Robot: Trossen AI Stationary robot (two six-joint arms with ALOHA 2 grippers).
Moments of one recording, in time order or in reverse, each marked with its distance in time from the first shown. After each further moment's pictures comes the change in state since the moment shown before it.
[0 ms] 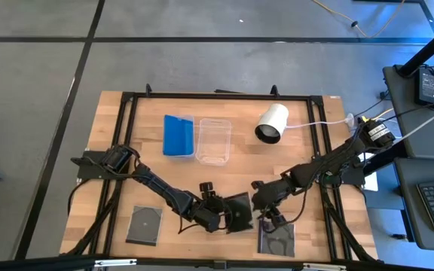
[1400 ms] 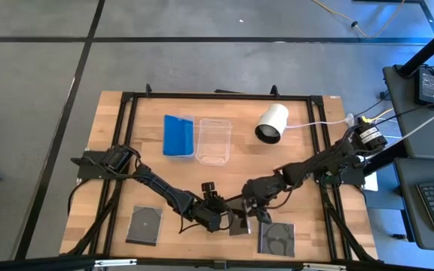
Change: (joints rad) left arm 0.001 0.001 0.003 0.009 -0.001 0.038; right arm -0.058 0.097 -0.004 0.195 -0.069 0.328
